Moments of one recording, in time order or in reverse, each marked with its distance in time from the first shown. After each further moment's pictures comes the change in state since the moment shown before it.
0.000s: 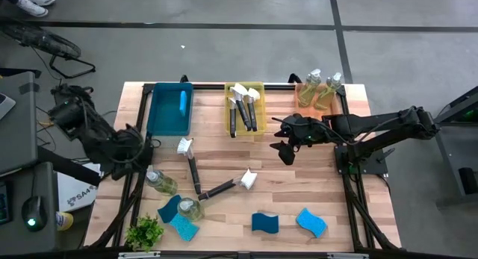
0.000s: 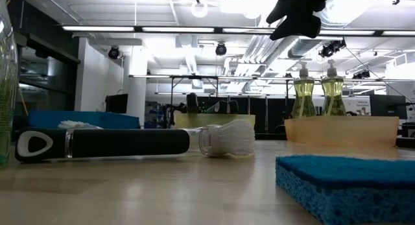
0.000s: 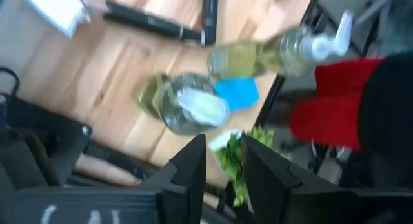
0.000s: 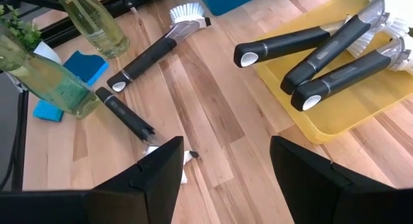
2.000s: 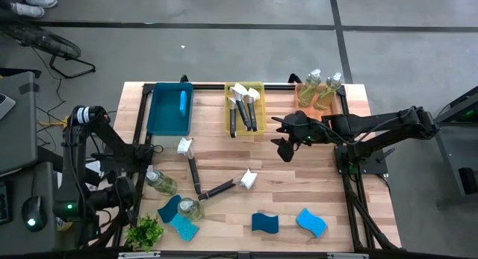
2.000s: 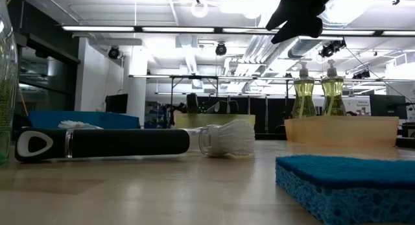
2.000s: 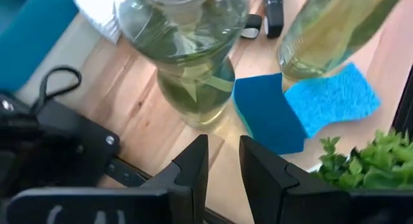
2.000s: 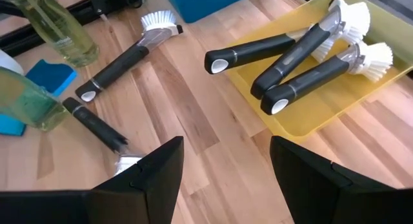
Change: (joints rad) left arm -0.688 0.474 -0.272 0.001 -0.397 -0.692; right arm 0.000 0.000 0.000 -0.024 0.106 0.009
